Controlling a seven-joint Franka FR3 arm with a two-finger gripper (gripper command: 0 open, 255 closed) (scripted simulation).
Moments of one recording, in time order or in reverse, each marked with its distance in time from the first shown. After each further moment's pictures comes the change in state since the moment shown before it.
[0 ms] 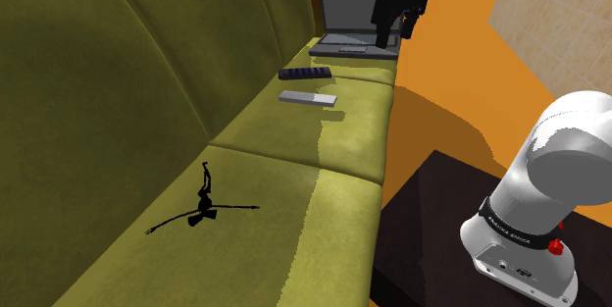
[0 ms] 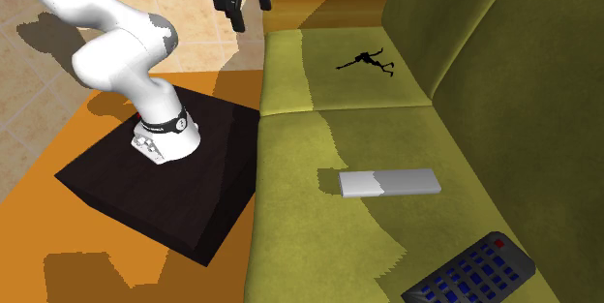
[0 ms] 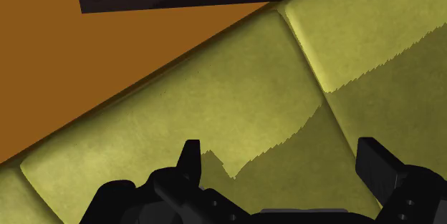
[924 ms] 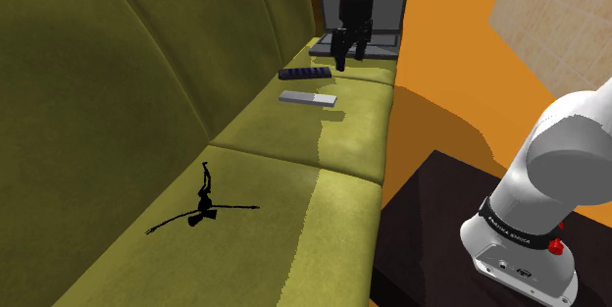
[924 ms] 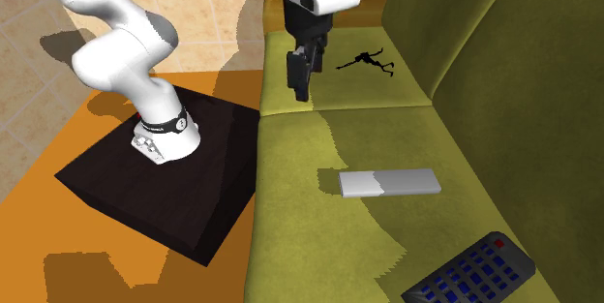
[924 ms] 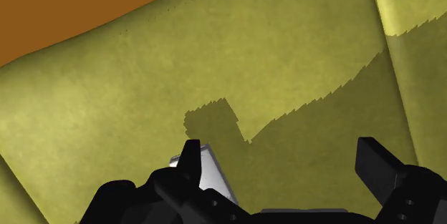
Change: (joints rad) arm -0.003 0.412 -0.058 0.087 -0.047 0.294 -0.179
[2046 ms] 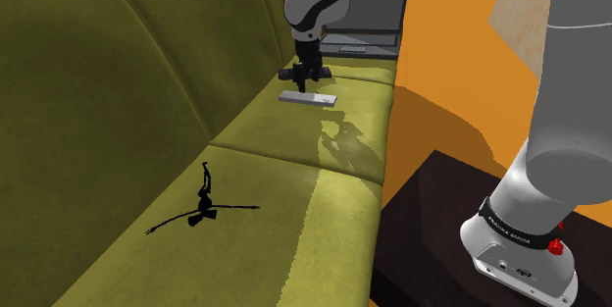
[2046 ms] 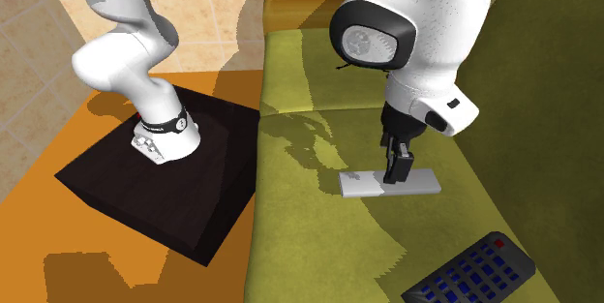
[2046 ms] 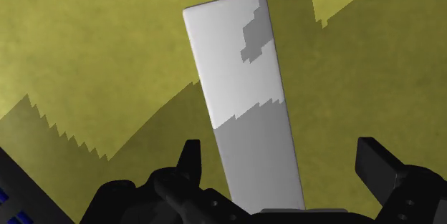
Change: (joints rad) arm -0.008 0.654 -0.017 0.459 -0.017 0.162 -0.195
